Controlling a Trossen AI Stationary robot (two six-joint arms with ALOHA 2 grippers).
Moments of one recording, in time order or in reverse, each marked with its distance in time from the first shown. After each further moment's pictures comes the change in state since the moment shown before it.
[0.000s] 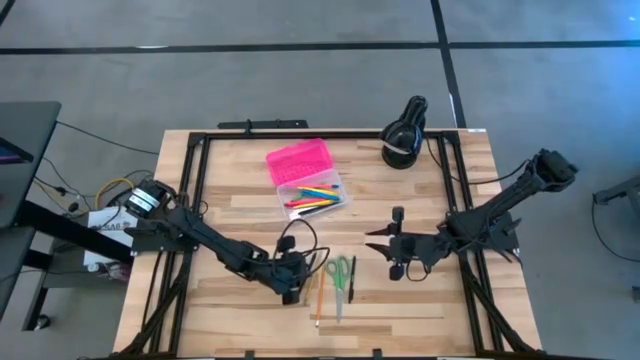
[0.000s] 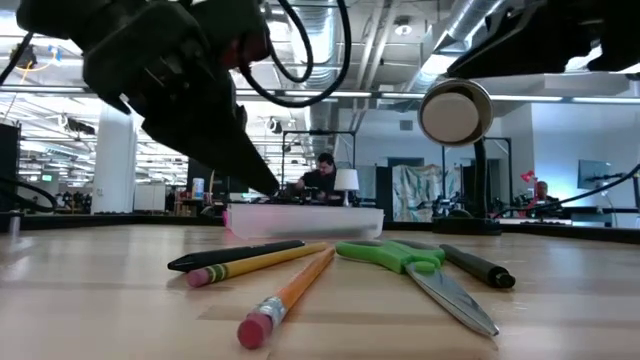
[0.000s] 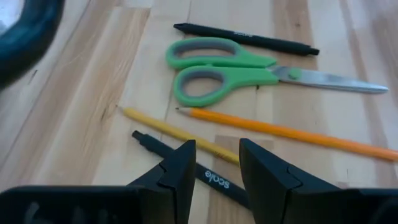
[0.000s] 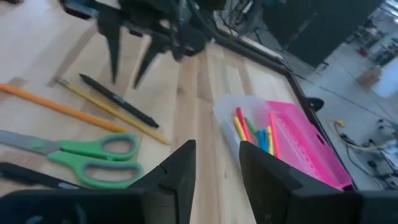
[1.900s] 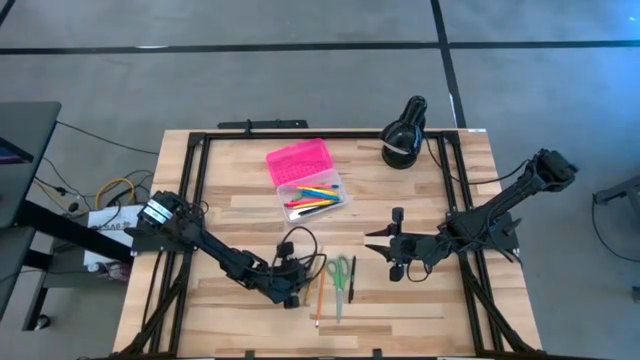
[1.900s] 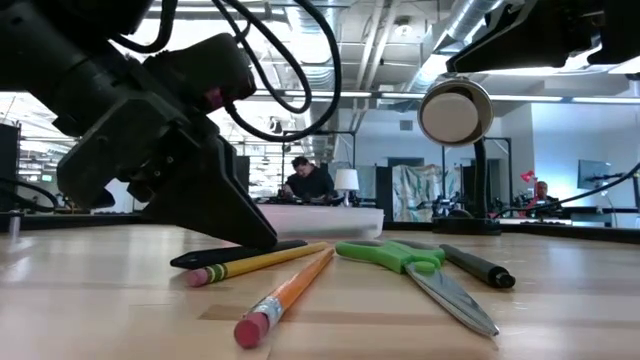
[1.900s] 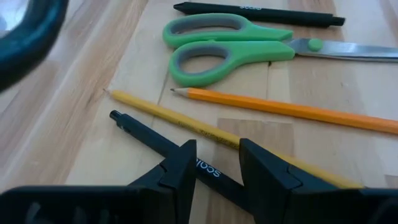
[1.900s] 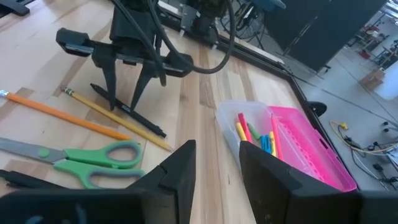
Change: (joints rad) left arm -0.051 0.140 -0.066 0.225 -0.132 0.022; right arm 0.006 0.000 0.002 0.022 -0.006 0.003
